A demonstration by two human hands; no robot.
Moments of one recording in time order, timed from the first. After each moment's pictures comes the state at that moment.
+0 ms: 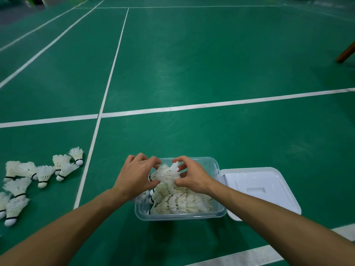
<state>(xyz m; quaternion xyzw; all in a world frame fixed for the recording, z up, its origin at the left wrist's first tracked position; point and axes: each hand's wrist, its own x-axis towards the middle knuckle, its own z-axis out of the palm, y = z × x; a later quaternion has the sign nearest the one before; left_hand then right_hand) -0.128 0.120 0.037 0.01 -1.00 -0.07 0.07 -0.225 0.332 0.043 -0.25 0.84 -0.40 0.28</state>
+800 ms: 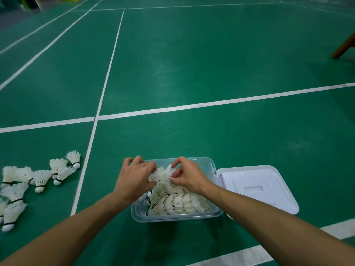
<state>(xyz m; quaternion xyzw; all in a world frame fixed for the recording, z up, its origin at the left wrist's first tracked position) -0.132 0.128 0.027 0.05 -1.00 0.01 0.04 -0.230 0.330 0.027 -0.25 0.85 -0.40 0.25</state>
